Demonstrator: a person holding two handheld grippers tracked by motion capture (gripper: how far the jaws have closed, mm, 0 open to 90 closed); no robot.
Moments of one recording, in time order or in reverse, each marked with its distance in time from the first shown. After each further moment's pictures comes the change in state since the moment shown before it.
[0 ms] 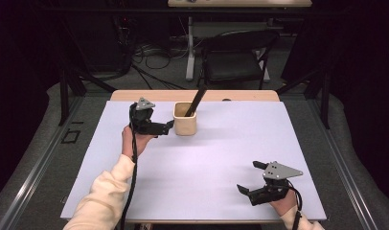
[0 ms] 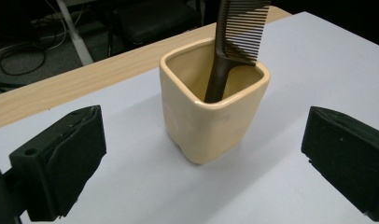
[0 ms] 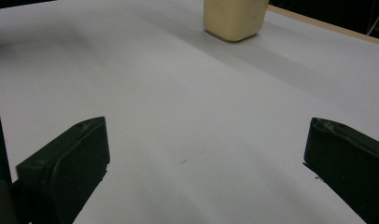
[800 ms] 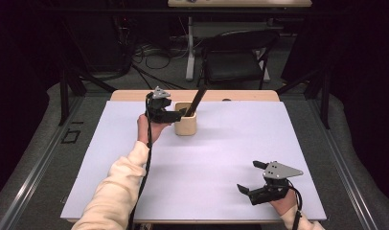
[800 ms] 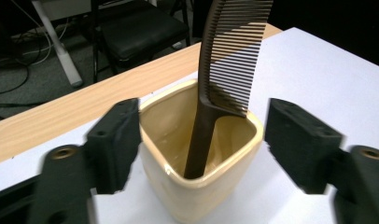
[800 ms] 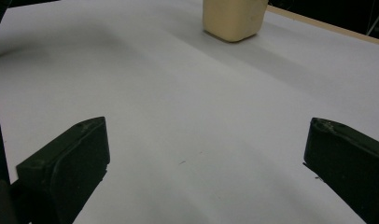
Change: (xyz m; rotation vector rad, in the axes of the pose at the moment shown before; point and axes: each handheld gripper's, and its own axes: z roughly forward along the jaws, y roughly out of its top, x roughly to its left) left arm -0.009 0.033 0.044 -0.028 -0.043 0.016; right arm -0.001 0.000 0.000 0.001 0.003 0.006
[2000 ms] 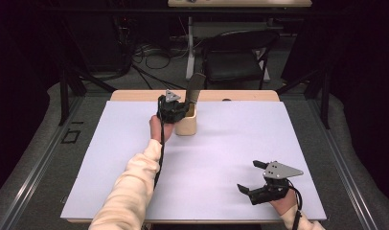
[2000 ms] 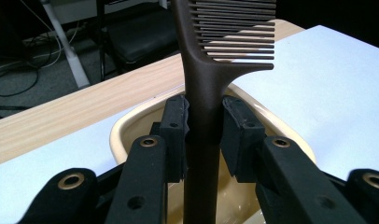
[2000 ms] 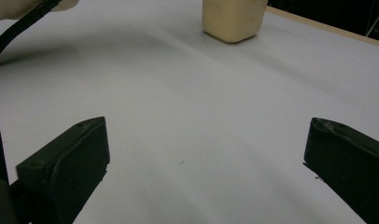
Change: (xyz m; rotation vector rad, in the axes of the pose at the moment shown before) left arm -0.003 -0.013 0.058 -0.027 0.050 0.007; right arm -0.001 0.000 0.000 -0.001 0.000 -0.005
